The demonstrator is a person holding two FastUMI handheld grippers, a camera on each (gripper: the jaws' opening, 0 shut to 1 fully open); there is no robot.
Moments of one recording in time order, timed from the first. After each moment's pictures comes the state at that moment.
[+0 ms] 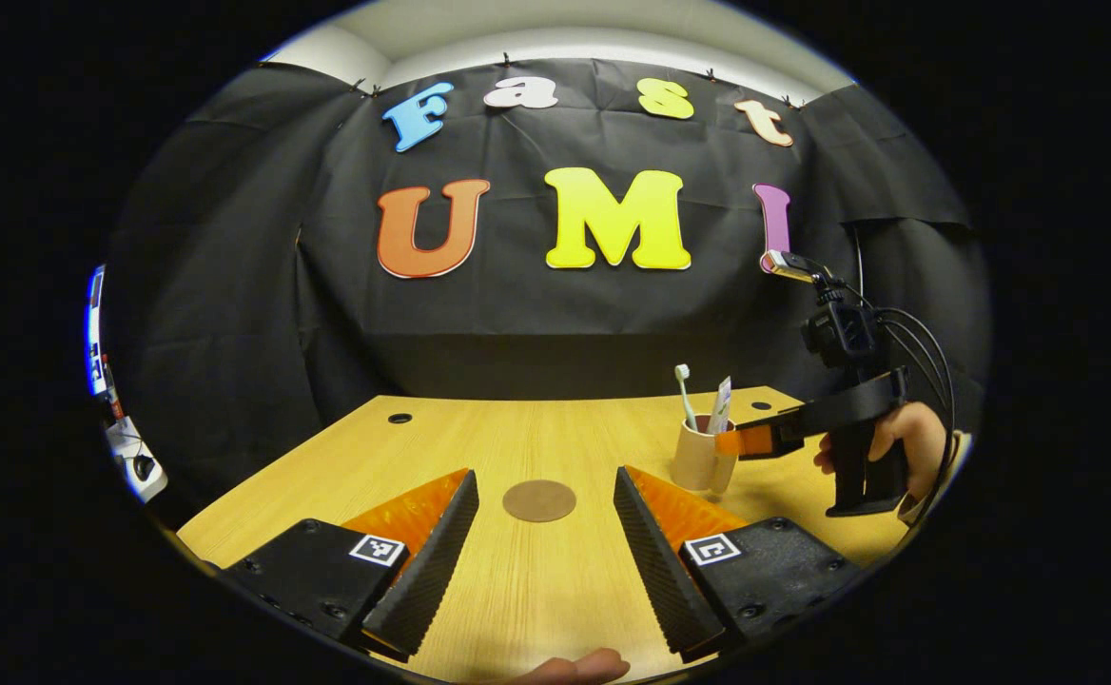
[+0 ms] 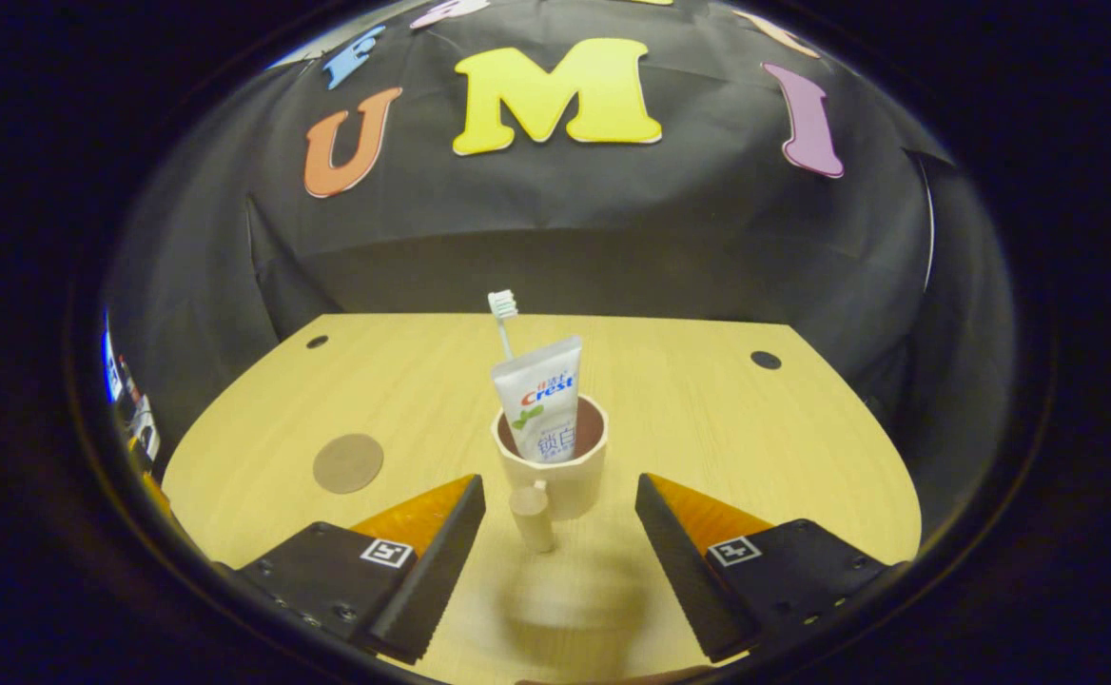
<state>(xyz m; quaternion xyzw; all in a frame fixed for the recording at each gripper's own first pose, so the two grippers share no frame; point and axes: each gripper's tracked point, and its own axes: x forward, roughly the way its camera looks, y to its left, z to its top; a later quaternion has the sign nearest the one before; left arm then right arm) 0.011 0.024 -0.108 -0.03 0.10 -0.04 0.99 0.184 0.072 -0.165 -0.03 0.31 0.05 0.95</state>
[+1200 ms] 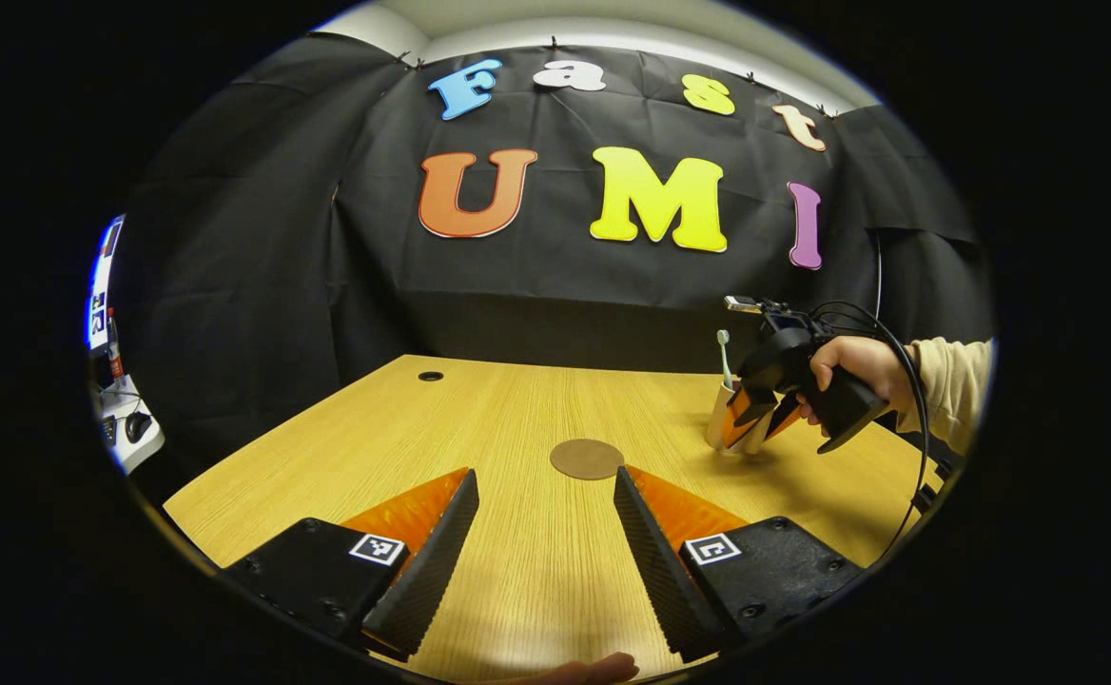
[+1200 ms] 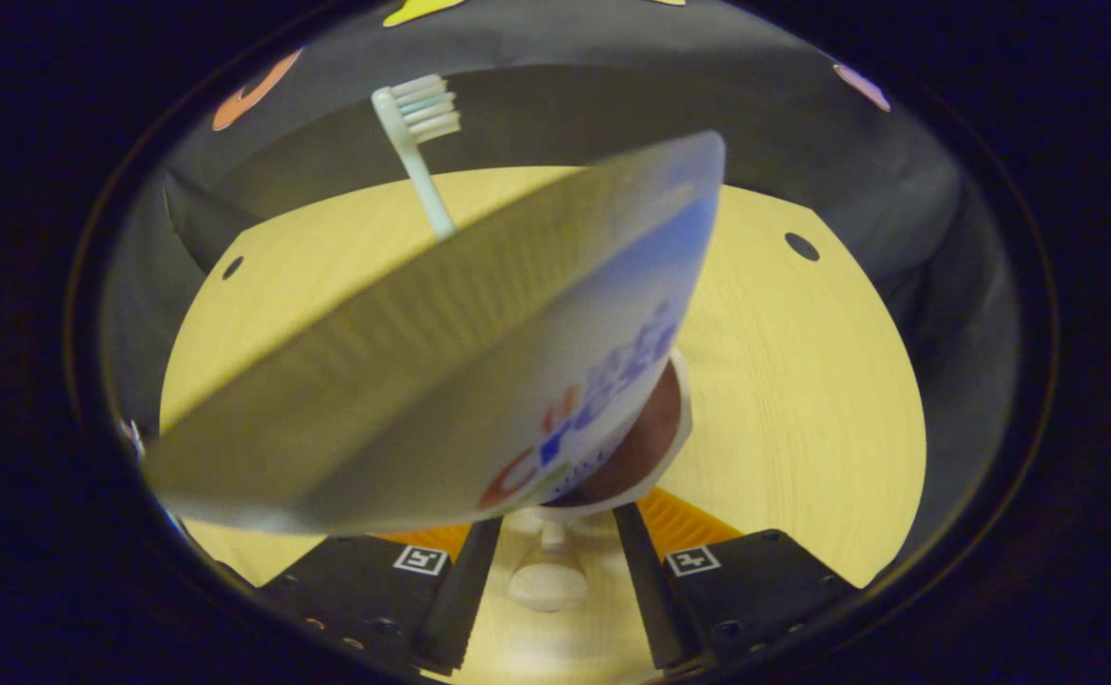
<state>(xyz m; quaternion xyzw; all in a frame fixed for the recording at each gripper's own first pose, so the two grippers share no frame) -0.001 0.070 -0.157 -0.06 0.13 -0.03 0.99 0.212 0.082 -0.234 -0.02 0.52 -0.03 0.86</state>
